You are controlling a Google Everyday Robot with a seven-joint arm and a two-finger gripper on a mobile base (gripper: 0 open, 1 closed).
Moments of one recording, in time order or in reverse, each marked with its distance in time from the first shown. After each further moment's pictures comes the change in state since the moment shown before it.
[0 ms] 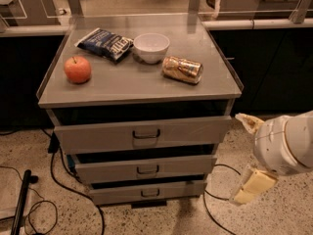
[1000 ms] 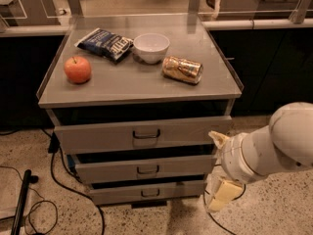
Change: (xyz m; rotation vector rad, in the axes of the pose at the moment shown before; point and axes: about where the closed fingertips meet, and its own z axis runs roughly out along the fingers) arm -0.004 0.021 0.083 -0.094 0.001 -0.034
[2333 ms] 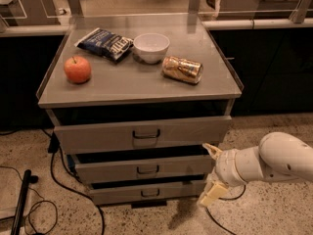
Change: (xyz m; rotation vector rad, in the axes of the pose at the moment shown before) arm 0.058 -0.025 0.126 -0.025 -0.226 0.066
